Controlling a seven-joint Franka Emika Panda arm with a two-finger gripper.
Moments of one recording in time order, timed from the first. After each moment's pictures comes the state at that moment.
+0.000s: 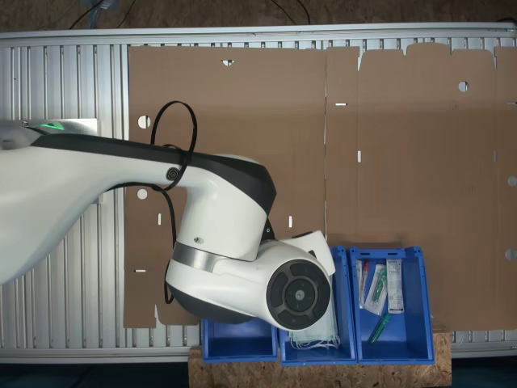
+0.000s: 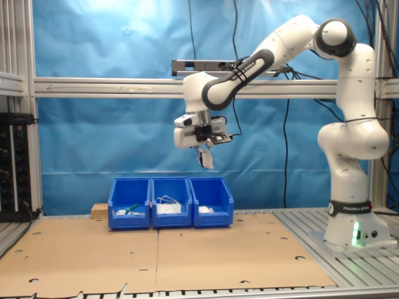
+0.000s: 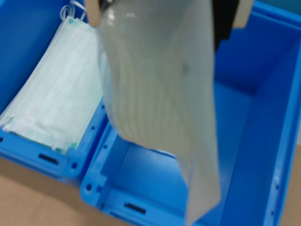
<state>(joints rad) 0.24 -0.05 -0.63 -2.24 -0.17 2.11 -1.40</state>
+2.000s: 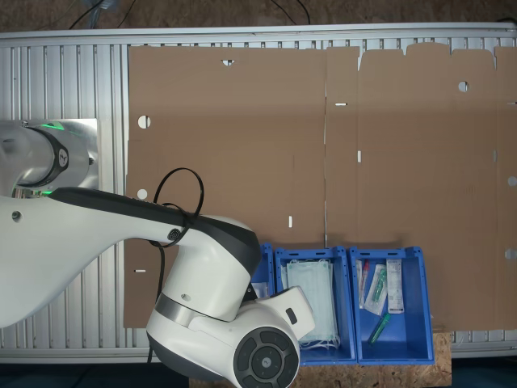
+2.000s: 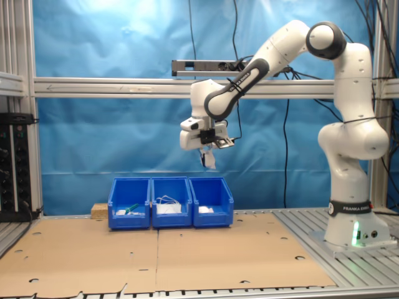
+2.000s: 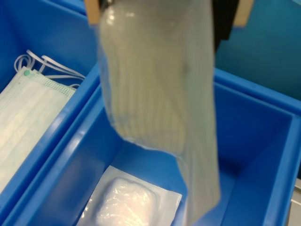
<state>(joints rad) 0.22 0.02 -0.79 -2.25 -0.23 2.28 -1.63</state>
